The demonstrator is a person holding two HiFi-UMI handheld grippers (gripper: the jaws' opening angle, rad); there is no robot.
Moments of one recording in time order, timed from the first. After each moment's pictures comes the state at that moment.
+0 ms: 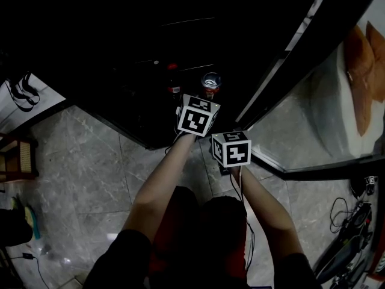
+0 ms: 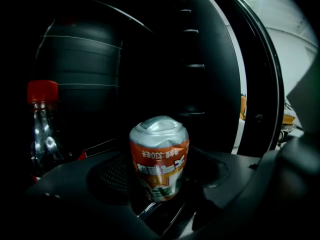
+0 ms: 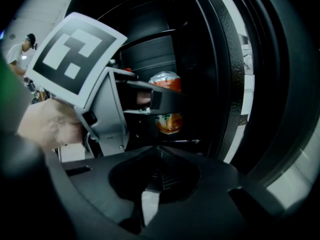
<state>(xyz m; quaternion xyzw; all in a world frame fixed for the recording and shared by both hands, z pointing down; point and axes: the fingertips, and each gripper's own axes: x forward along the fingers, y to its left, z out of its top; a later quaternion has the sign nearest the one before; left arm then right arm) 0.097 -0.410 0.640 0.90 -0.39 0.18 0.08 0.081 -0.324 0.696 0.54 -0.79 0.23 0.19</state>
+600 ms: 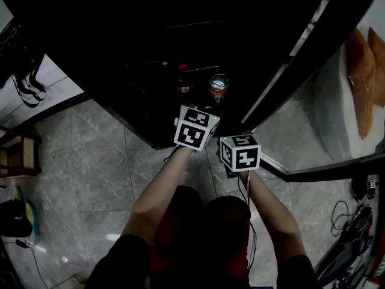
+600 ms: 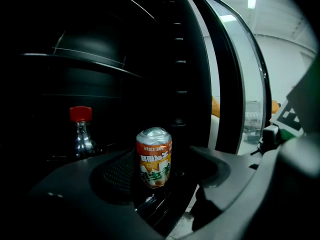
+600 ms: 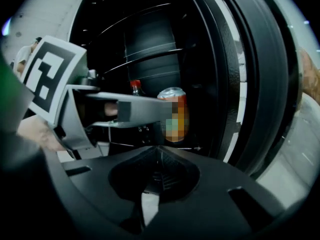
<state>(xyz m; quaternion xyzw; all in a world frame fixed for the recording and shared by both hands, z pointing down) 0.071 -0.371 0.613 0.91 -0.38 0.14 0.07 0.074 -0.312 0.669 0.54 -0.80 0.21 0.18</state>
